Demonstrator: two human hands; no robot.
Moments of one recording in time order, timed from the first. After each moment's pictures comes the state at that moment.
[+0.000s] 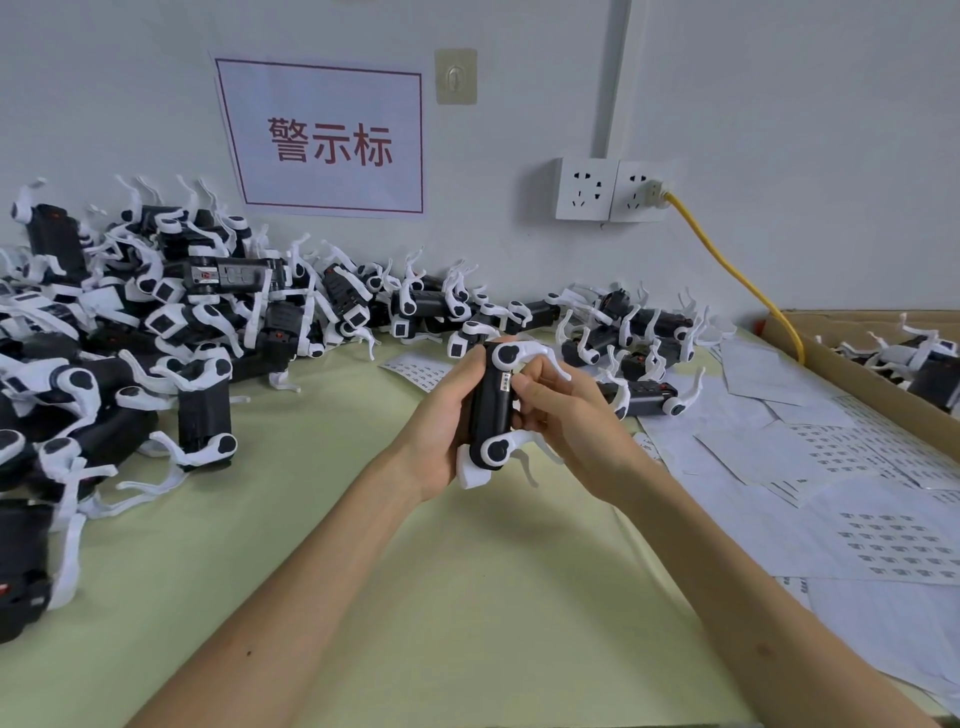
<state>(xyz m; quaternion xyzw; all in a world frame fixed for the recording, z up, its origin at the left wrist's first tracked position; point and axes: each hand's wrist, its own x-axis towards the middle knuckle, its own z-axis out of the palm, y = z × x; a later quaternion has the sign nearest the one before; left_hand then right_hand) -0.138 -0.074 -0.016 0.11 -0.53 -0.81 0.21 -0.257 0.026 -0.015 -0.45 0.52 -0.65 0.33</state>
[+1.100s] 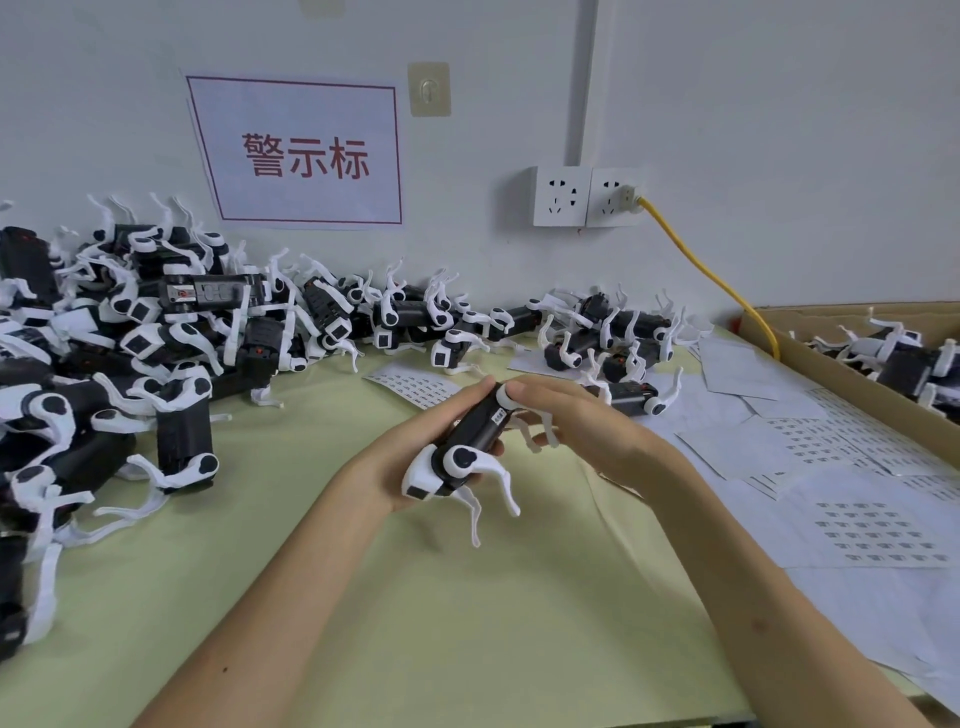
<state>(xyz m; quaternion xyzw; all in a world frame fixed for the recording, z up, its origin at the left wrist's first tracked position) -0.130 -0.093 -0.024 0.21 -0.59 -0.77 0.11 -0.290 0.037 -0.011 -0.52 0.61 -0.49 0.35</state>
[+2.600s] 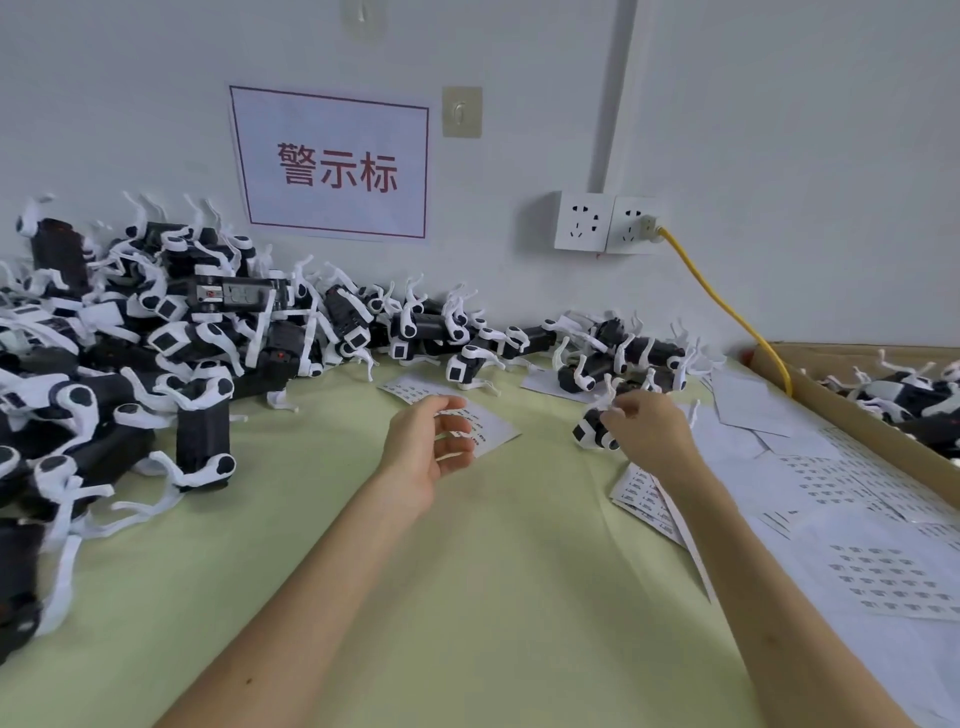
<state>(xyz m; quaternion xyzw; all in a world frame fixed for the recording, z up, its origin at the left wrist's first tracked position) -0.137 -0.094 -0.021 0.33 -0.45 -0.75 0.35 -0.337 0.038 -0.016 -0.31 0.86 -0.41 0.03</state>
